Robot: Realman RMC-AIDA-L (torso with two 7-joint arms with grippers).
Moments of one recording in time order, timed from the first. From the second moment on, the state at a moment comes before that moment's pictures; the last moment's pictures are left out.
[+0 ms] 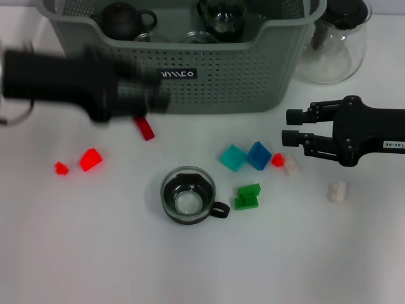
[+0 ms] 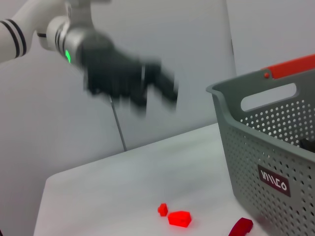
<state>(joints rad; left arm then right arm) -0.53 -2.14 0.66 1.24 2.11 1.91 -1.77 0.53 2.08 -0.67 -0.69 -2.03 -1.72 1.34</state>
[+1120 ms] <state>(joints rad) -0.65 -2.18 1.32 1.15 2.62 1.57 -2.50 0.53 2.08 -0.67 -0.67 -2.03 -1.71 1.34</state>
